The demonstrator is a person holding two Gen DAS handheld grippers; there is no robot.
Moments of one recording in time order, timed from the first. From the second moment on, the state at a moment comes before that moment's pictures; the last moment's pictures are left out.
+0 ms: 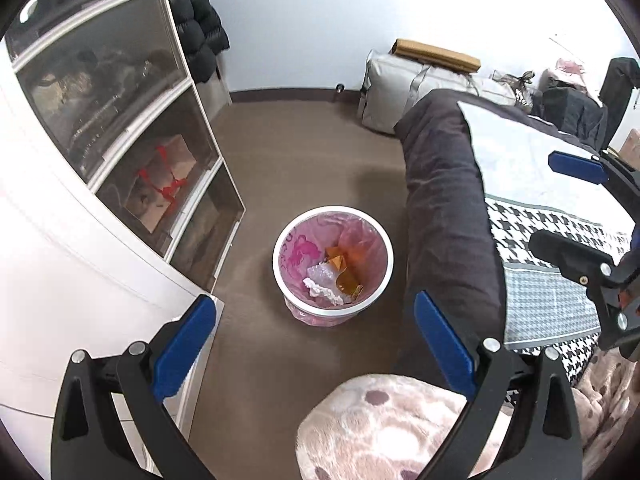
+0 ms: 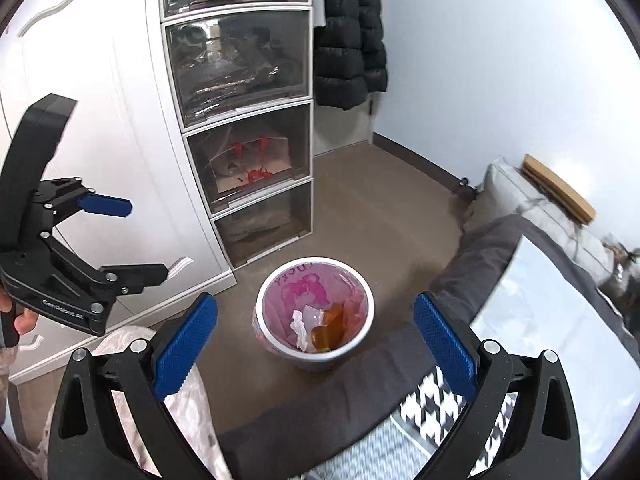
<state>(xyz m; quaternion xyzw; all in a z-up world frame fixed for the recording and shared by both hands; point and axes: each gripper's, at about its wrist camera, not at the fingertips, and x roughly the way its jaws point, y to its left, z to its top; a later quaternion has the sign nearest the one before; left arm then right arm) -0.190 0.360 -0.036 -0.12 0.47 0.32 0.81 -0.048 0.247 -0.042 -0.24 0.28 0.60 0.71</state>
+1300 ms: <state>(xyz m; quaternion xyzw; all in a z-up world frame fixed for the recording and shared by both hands) -0.196 0.350 -0.027 -0.13 0.45 0.31 0.83 -0.064 0.237 -0.039 -0.25 0.30 0.57 0.72</state>
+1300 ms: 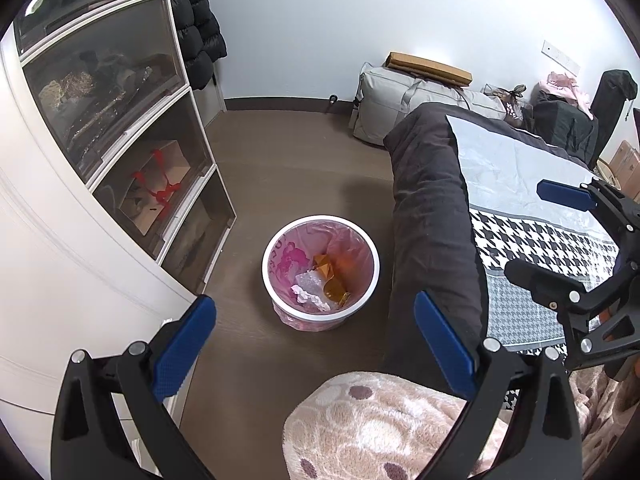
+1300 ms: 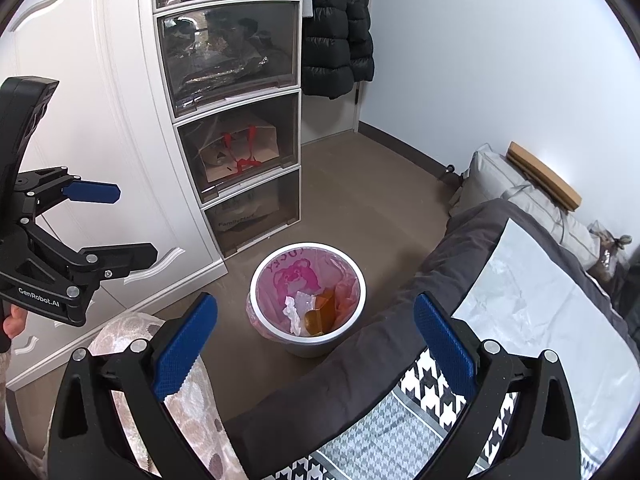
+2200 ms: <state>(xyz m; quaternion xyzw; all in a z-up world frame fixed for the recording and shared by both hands) -0.194 0.366 -0.047 -0.21 0.47 0.30 0.80 -0.064 0.236 -0.041 -0.25 0.30 0.57 0.72</state>
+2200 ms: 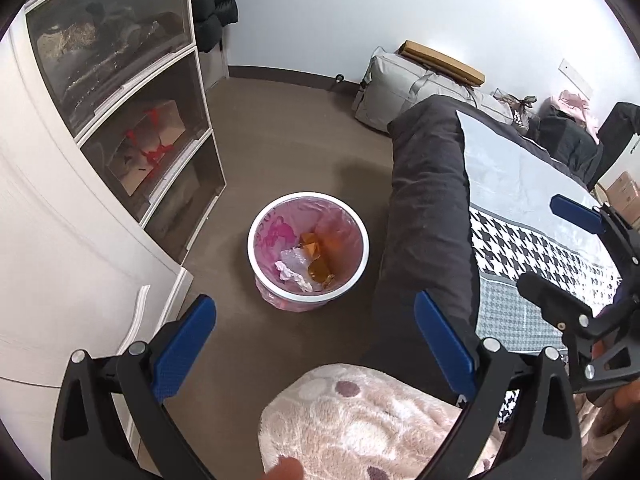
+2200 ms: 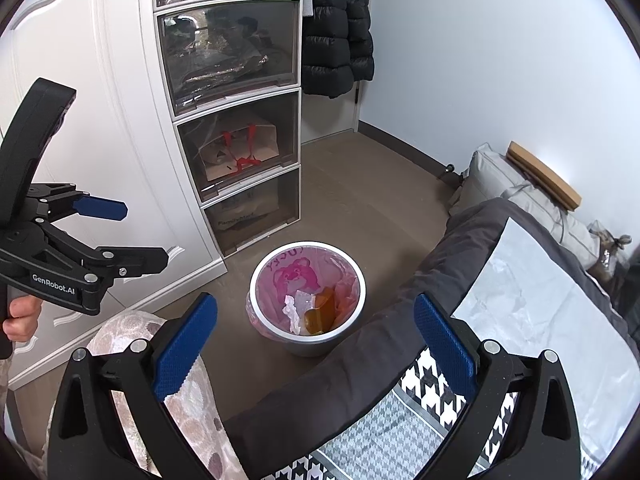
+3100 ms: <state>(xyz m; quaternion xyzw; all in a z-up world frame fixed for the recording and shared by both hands) -0.191 0.360 -0.042 -0.16 0.44 0.34 0.81 -0.059 0.233 -0.044 -0.26 0.30 0.57 0.73</state>
